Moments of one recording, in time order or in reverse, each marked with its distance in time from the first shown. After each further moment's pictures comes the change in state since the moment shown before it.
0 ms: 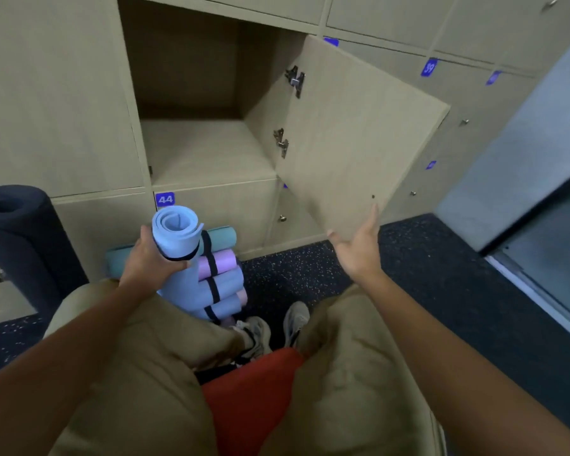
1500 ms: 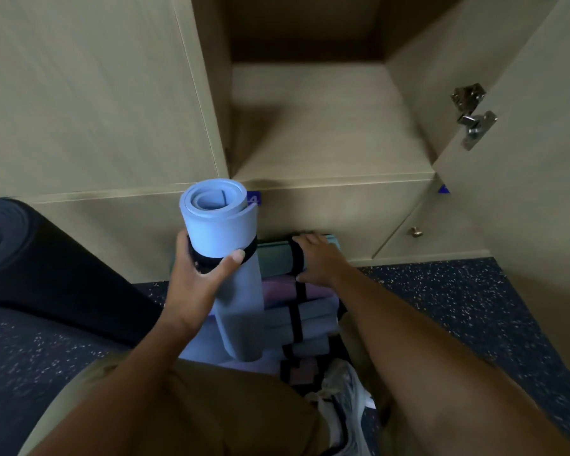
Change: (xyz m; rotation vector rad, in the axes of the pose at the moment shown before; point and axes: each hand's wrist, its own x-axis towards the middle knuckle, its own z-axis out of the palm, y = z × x) left_hand 0.109 -0.051 0.023 -0.519 0.169 -0.240; right_hand 0.174 0.005 0.425 -0.633 -0.957 -0.636
